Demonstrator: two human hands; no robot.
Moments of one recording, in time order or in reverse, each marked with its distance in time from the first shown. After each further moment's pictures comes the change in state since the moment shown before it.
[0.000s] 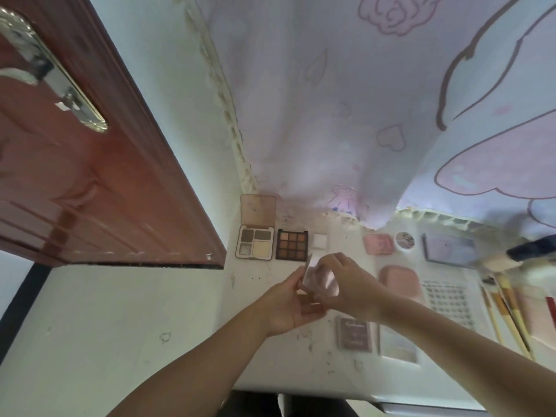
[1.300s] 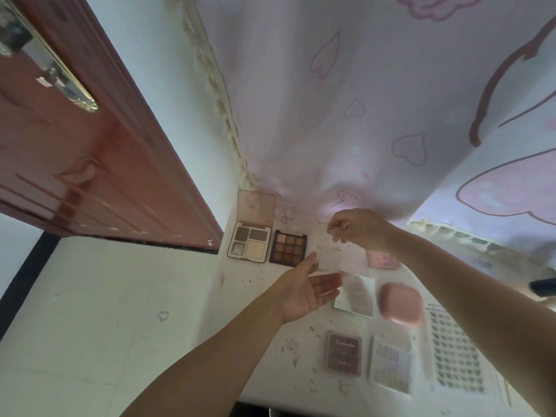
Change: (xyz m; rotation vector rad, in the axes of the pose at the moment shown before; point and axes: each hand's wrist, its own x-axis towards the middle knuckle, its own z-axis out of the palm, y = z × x) left_hand 0.047 0.020 0.029 -0.280 0.016 0.071; right_hand 0.108 0.061 -0.068 0.094 -0.175 0.069
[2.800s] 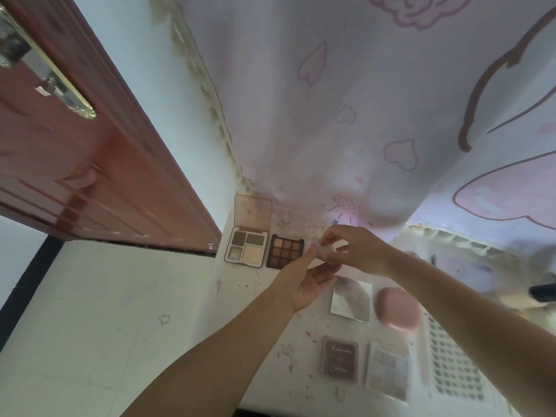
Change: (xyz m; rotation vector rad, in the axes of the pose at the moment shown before) left_hand 0.018 0.008 0.020 -0.056 0.045 0.147; right_hand -0.020 0.006 0.018 0.149 0.028 -0.123
